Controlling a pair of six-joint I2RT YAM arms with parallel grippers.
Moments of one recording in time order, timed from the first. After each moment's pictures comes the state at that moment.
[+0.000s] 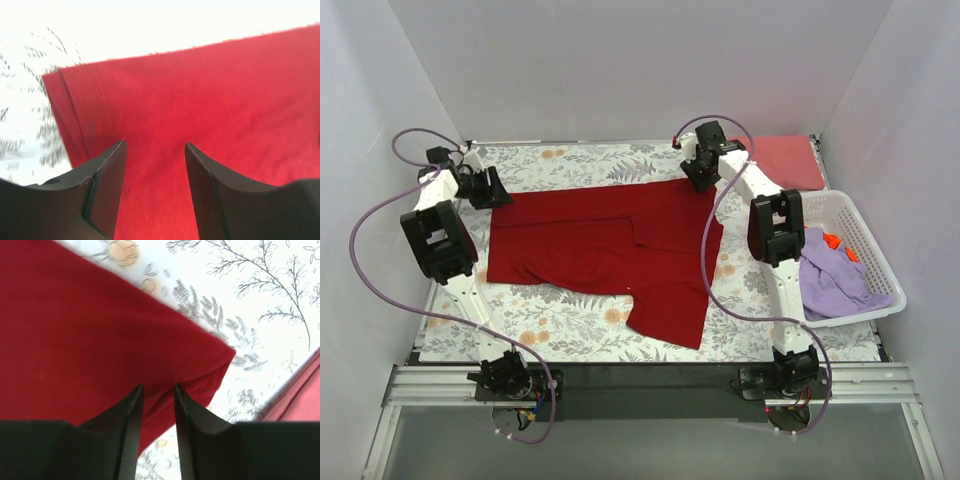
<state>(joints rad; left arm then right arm) 0.39 2.27 1.84 -0.69 0.65 0.17 0.32 2.48 2.21 -0.75 -0.05 -0.40</state>
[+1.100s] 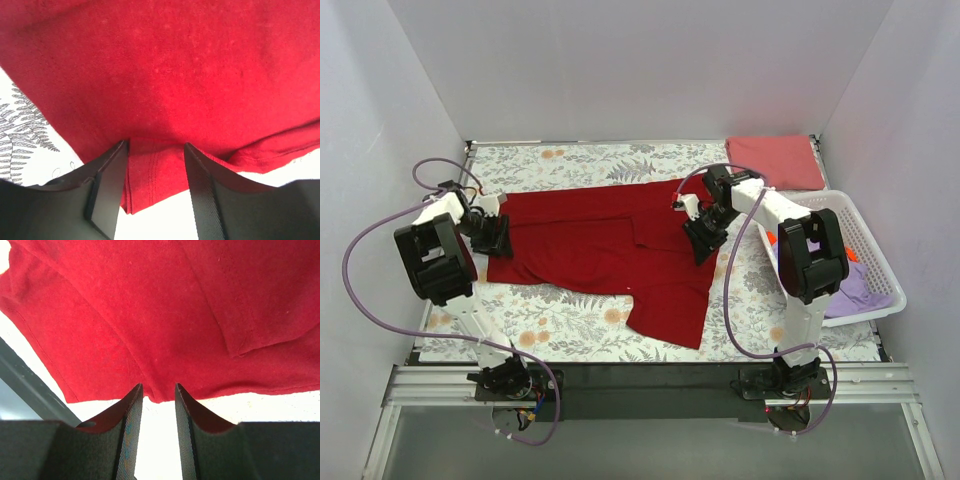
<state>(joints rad) 0.40 1.98 1.39 -0.89 0.43 0.52 0.39 1.93 1.46 -1.03 -0.49 -0.45</state>
